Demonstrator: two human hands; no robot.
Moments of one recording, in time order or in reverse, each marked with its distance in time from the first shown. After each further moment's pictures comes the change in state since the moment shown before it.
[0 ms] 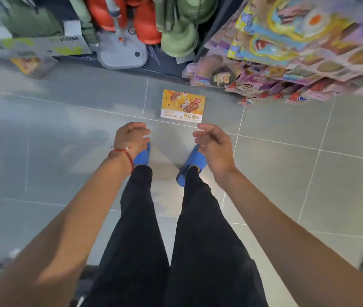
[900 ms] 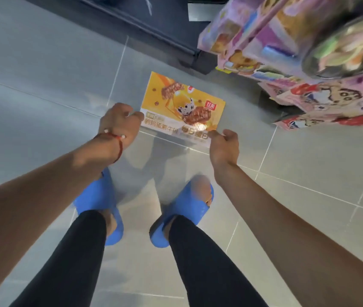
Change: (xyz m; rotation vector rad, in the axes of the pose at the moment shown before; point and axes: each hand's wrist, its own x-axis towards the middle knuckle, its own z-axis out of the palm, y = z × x) left_hand 0.419 -0.128 0.109 0.486 0.158 0.166; right_hand 0.402 0.206 0.052 -0.305 0.284 0.143
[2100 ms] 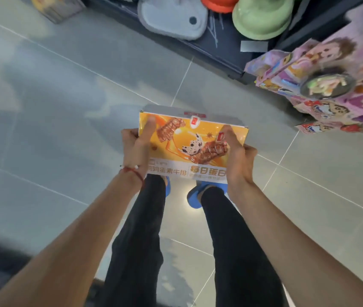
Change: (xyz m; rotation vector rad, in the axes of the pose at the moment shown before) left_hand -0.205 -0.043 -0.149 -0.811 0.148 -0.099; right_hand -0.253 -0.050 -0.049 0.195 -0.210 0.016
